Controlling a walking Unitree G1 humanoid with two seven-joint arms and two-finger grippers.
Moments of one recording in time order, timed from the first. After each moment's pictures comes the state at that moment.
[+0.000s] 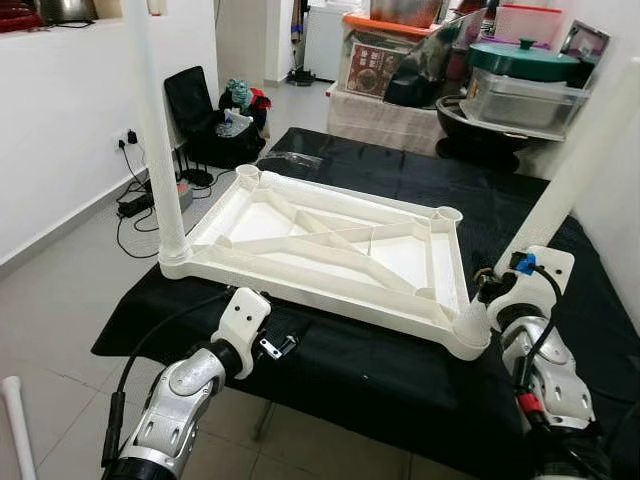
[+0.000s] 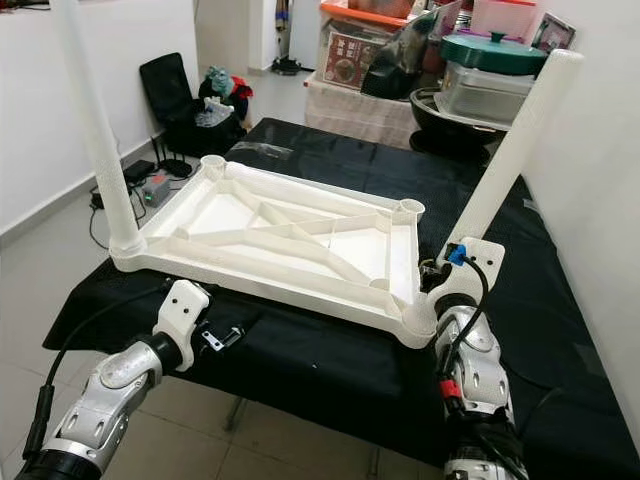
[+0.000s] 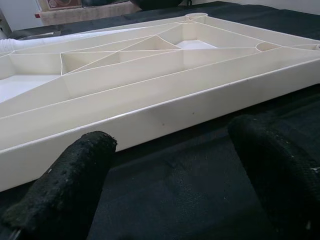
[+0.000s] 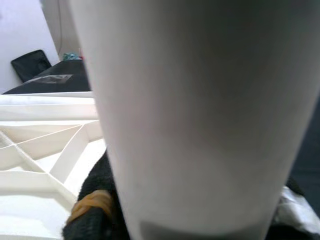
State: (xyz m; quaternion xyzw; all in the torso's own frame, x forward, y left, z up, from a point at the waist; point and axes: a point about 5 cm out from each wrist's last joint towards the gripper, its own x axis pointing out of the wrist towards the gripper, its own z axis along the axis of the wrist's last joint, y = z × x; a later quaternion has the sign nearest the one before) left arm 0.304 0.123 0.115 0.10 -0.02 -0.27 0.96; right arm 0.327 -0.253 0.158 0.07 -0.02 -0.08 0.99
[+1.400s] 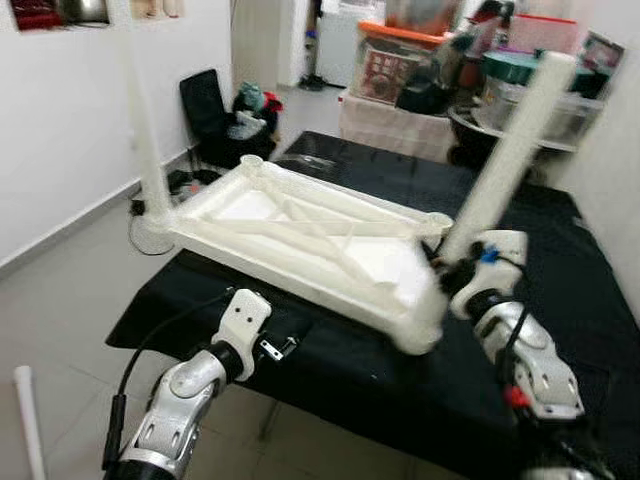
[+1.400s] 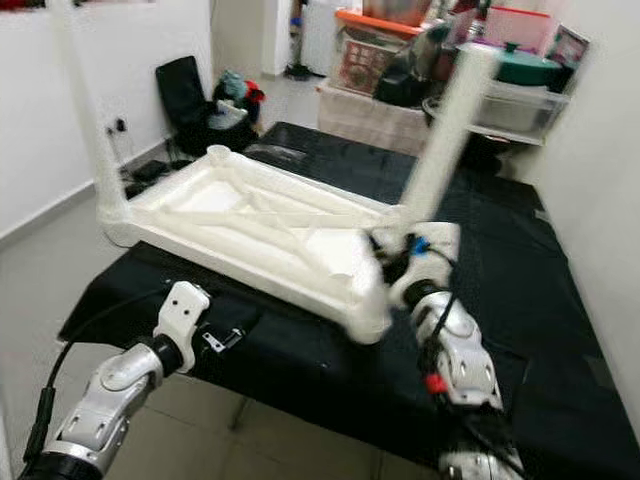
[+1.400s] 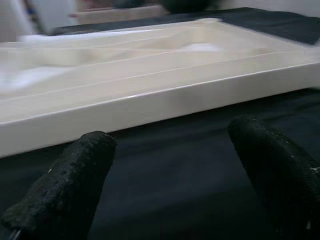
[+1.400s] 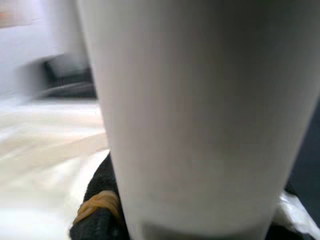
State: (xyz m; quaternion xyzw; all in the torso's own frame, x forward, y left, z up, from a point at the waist) left arm 0.302 0.123 0.113 0.10 -0.02 -0.27 0.96; right arm 0.327 -0.278 0.158 0.08 0.00 -0.21 0.97
